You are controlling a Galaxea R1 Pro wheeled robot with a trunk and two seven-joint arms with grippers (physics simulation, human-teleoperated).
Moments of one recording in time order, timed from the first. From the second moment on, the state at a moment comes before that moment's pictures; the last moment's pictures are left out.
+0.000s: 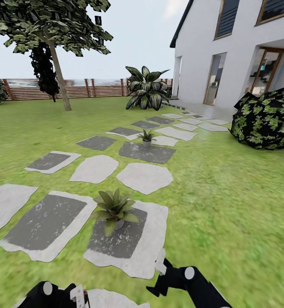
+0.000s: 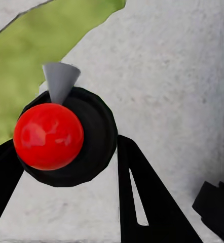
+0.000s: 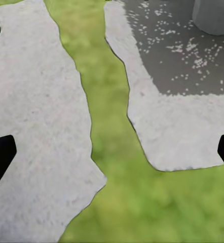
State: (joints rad) left arm -0.38 0.13 0.22 -0.58 -1.01 -0.12 -0.91; right arm -0.45 0.12 -0.01 -0.60 0.79 -0.13 0.71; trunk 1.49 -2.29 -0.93
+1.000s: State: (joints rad) left arm -0.38 0.04 0.11 -0.62 -1.05 -0.08 -0.92; right arm -0.45 0.17 0.13 -0.63 0.79 -0.13 0.85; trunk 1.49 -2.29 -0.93
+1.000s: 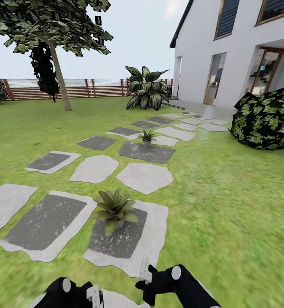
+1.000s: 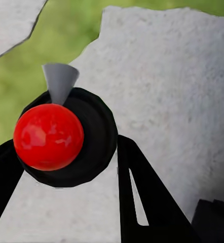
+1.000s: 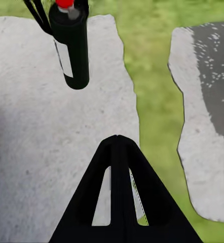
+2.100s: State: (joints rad) left arm -0.38 -0.06 0.02 -0.62 -1.05 -0.06 -0.91; right arm -0.45 0.17 0.13 -0.63 0.79 -0.13 0.85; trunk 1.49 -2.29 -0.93
